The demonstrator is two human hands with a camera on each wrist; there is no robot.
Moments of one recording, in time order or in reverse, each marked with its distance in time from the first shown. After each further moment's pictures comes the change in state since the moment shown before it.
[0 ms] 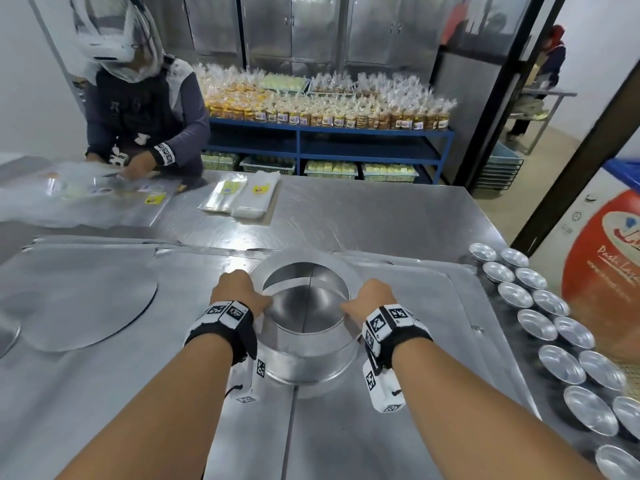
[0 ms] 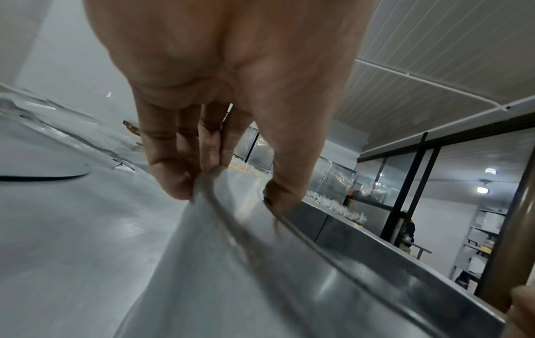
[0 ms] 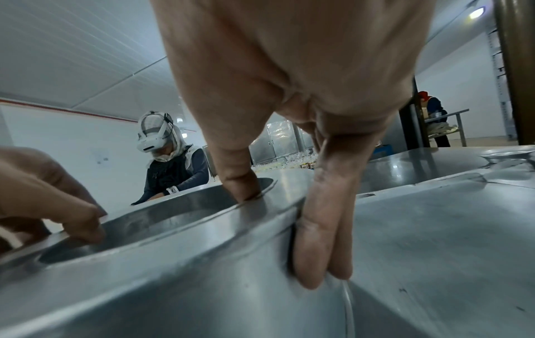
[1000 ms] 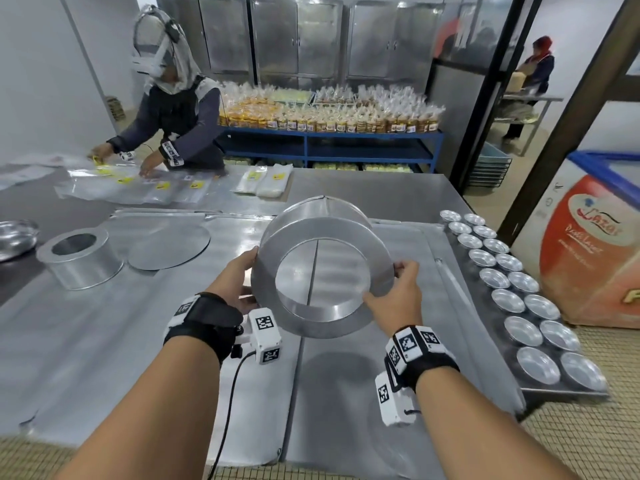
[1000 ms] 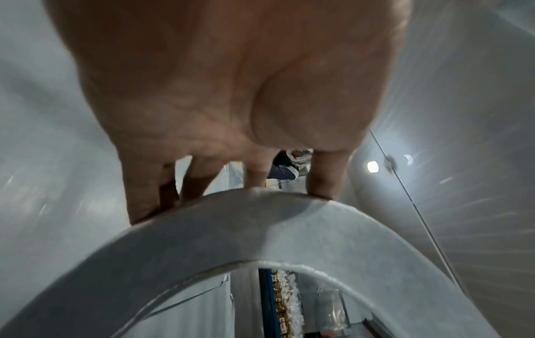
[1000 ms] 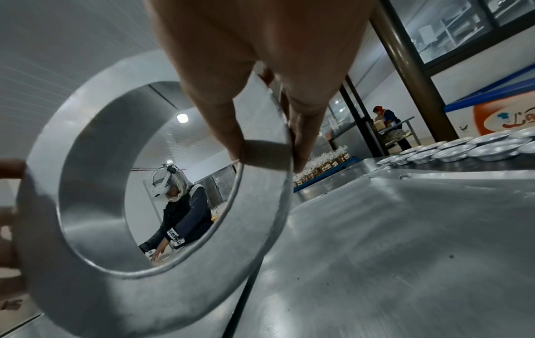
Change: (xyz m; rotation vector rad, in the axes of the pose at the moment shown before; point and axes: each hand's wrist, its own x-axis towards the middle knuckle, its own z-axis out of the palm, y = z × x) left_hand -0.278 -0.102 -0.060 -1.215 -0.284 -0.134; right_hand -0.284 0.107 -0.005 0.567 0.424 -0.311
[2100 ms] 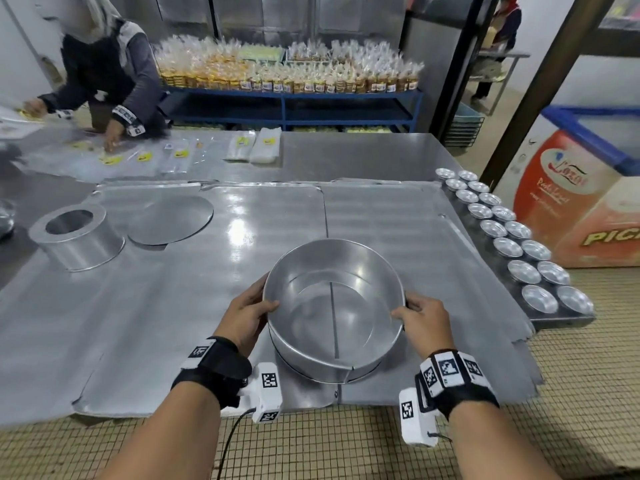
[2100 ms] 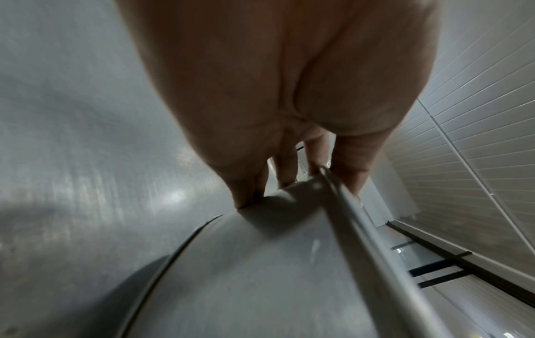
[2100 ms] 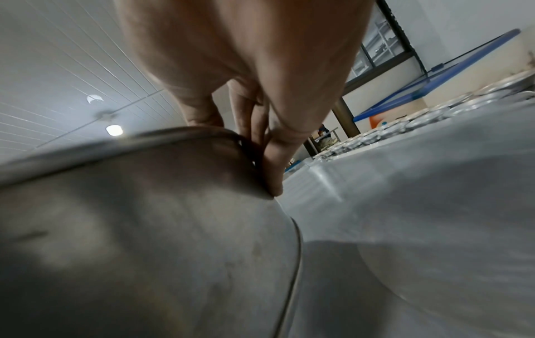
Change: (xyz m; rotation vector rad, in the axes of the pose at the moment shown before) left_hand -0.015 -0.093 -0.106 -0.039 -0.285 0.120; right_hand -0.115 0.027 0.025 0.004 -0.065 0.236
